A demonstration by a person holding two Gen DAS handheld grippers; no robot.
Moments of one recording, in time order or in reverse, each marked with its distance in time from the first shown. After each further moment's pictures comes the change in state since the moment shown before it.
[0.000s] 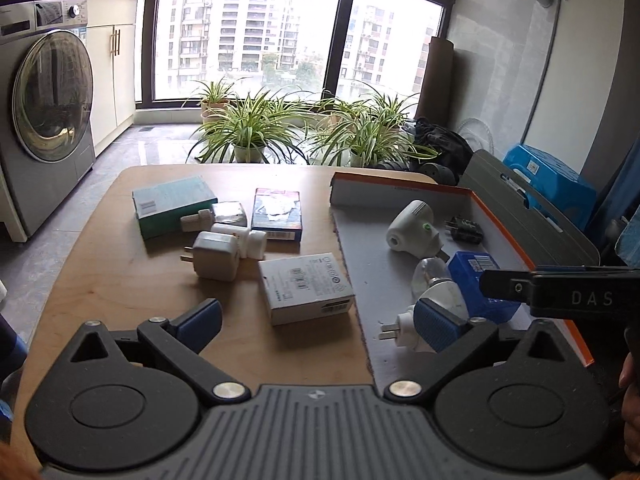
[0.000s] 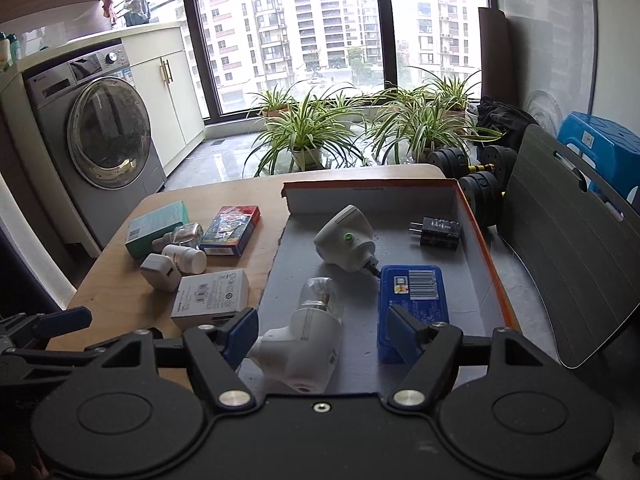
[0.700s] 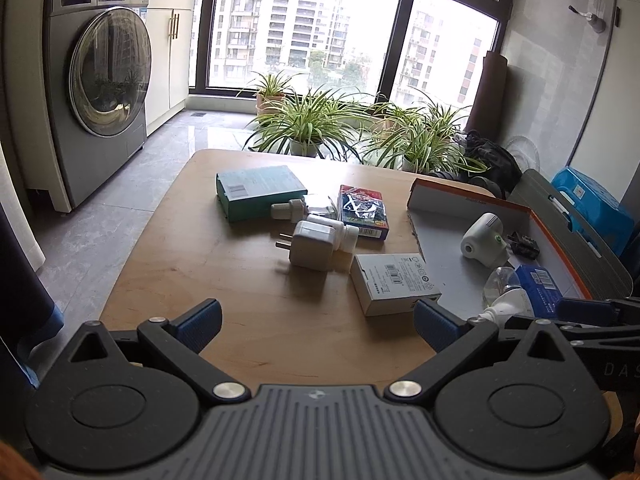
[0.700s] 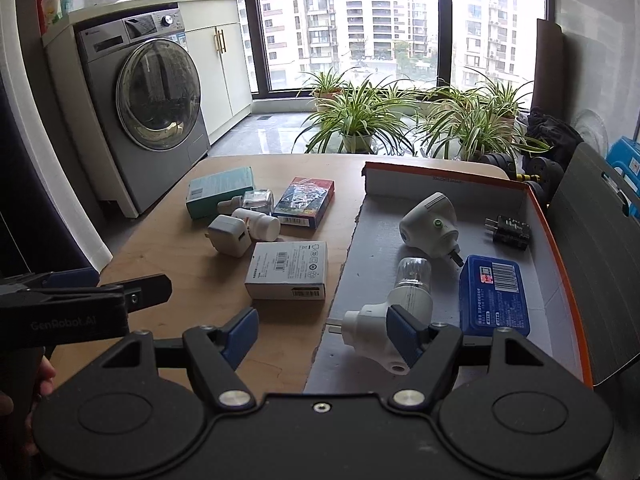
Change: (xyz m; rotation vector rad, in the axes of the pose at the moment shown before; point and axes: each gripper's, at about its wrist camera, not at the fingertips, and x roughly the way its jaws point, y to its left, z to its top) left arm -0.022 0.060 -0.006 -0.103 0.002 0.105; right arm 0.004 0.057 -0.015 -0.117 0.046 0.074
